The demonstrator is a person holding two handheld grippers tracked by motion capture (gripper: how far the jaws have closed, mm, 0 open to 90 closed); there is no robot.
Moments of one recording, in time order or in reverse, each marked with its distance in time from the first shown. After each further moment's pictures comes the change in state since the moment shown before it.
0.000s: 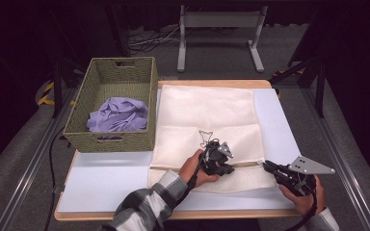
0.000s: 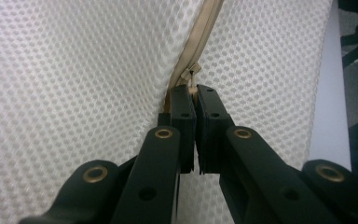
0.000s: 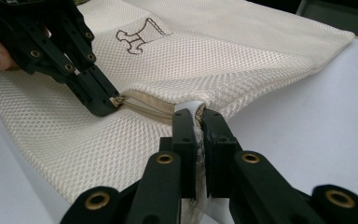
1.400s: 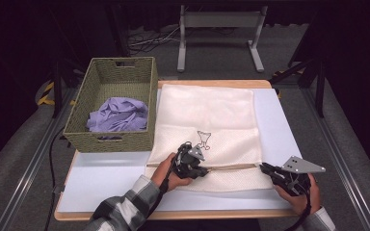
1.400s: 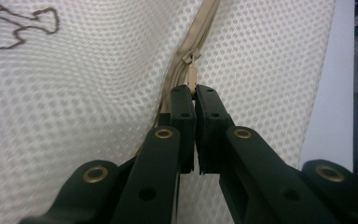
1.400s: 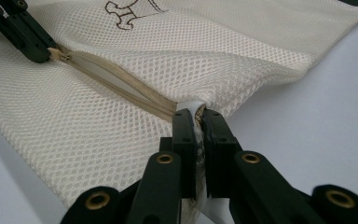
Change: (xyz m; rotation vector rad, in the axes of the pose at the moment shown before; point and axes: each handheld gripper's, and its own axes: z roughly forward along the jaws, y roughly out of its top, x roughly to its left) left arm 0.011 -0.060 -0.052 0.036 0.051 -0.054; right arm 0.005 -0.003 0.011 0.079 -0.023 -0.017
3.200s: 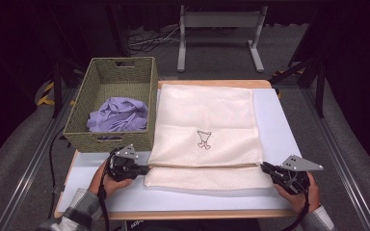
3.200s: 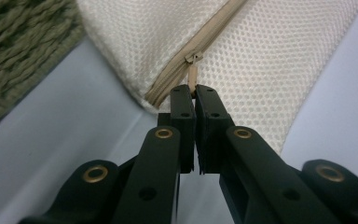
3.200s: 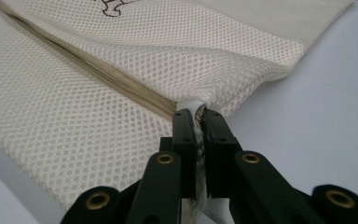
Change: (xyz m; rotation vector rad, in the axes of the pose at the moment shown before) left arm 0.039 -0.131 -0.110 -0.050 0.144 -0.190; right arm -0.003 -0.002 0.005 0.040 -0.030 0.020
